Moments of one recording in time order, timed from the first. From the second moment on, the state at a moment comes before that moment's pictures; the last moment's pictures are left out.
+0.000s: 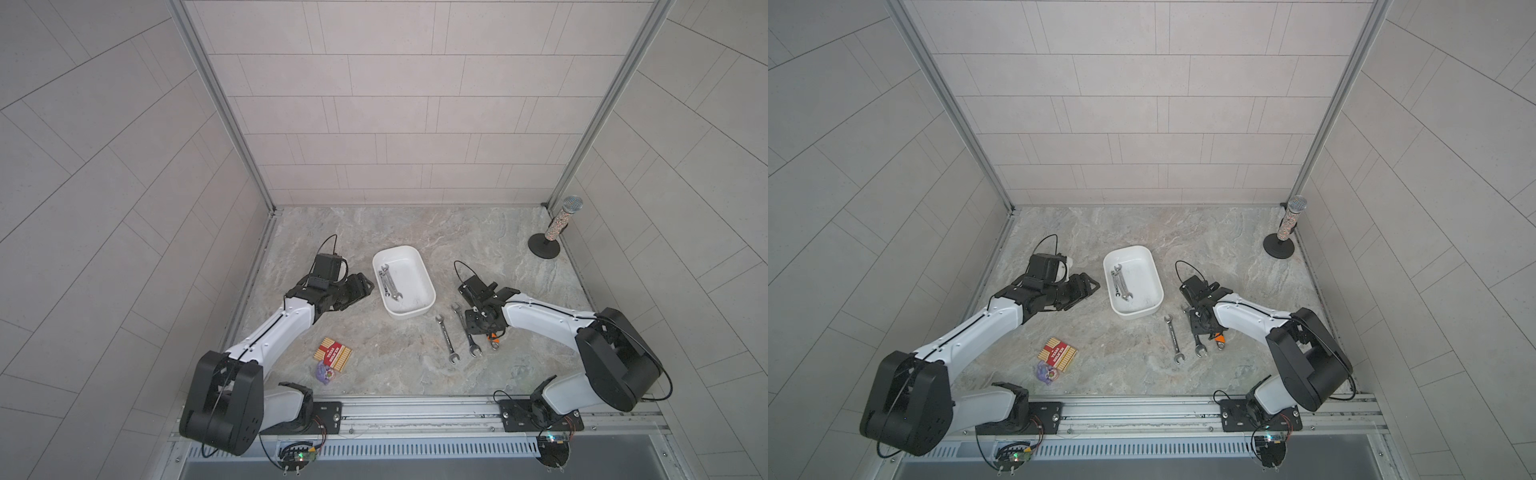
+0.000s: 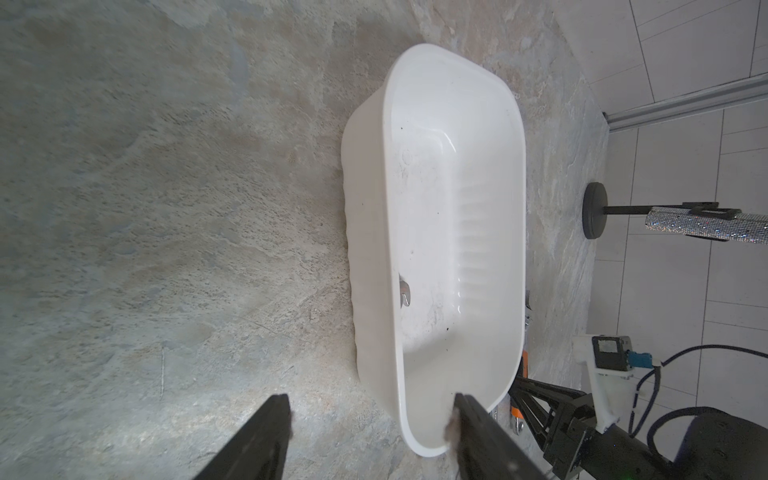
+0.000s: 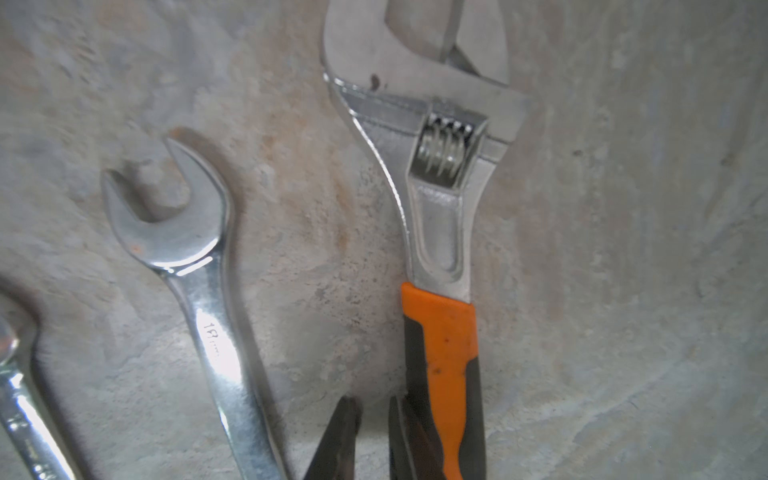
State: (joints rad) left arm -0.26 1.27 0.73 -0.33 0.37 -0.72; right arm 0.52 1.47 0.74 -0.65 0.20 0.51
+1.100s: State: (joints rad) left arm -0.27 1.29 0.73 -0.34 0.33 -0.74; right arm 0.73 1.85 1.50 -0.64 -0.01 0.25
